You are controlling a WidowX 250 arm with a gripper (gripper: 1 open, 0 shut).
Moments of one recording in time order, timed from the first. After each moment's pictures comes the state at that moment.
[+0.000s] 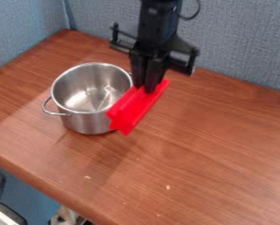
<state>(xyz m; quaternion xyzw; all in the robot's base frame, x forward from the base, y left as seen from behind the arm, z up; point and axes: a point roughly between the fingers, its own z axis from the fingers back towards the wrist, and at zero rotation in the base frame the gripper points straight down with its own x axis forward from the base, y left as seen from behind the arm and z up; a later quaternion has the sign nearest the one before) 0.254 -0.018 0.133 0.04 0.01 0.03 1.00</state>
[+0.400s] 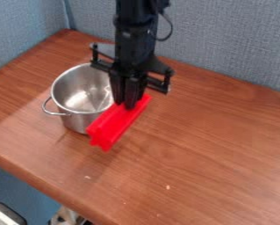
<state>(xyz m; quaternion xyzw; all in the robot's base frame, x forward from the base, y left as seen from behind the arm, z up) 0.242 -0.002 0.106 0.03 0.01 0.02 1.00</state>
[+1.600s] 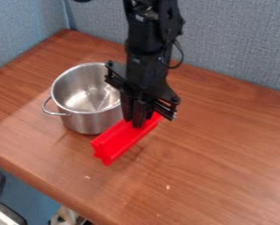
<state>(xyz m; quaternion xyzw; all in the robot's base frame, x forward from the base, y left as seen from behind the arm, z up) 0.240 -0.017 0.088 0.04 0.00 -0.08 1.00</state>
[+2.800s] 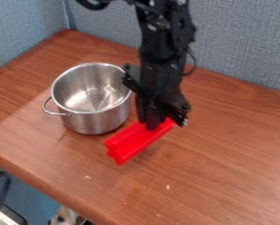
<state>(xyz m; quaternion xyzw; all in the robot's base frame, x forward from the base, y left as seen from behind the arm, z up) 0.251 -0.036 0.076 0.04 -0.02 -0.15 0.99</state>
